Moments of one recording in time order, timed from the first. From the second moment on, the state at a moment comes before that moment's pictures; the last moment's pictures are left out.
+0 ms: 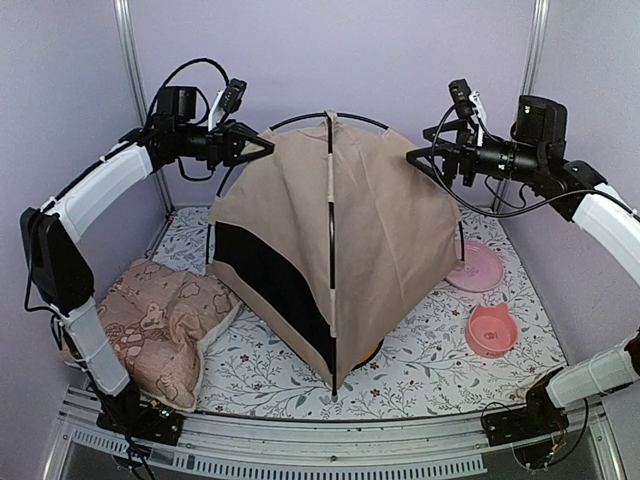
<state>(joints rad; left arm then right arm) -0.33 1.78 1.84 -0.38 1.36 0.19 0.45 1.28 1.41 -0.23 -0.59 -0.10</state>
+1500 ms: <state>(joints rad) -0.39 1.25 1.54 -0.16 0.17 -0.08 0.89 1.56 1.42 0.22 0.34 0.32</state>
